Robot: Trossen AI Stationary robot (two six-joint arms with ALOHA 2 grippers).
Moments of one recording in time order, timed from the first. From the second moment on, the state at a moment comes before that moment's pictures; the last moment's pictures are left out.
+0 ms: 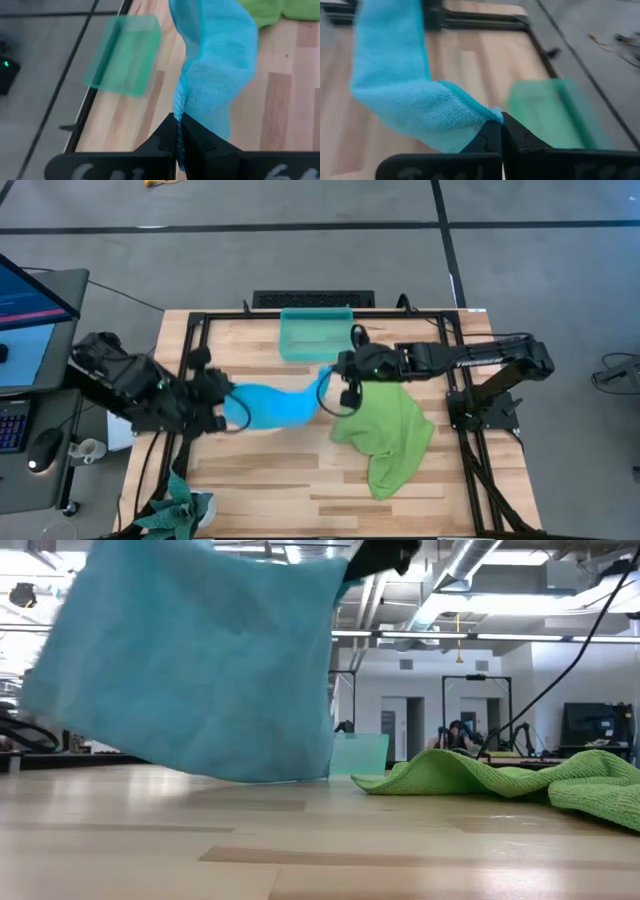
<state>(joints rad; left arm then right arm) -0.56 1.24 1.59 -1.57 -0.69 -0.64 0.05 1.48 1.34 -0.50 0.30 -0.06</state>
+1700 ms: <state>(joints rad) -0.47 1.27 1.34 -1.57 -0.53 -0.84 0.31 1.58 1.34 -0.62 0.47 0.08</state>
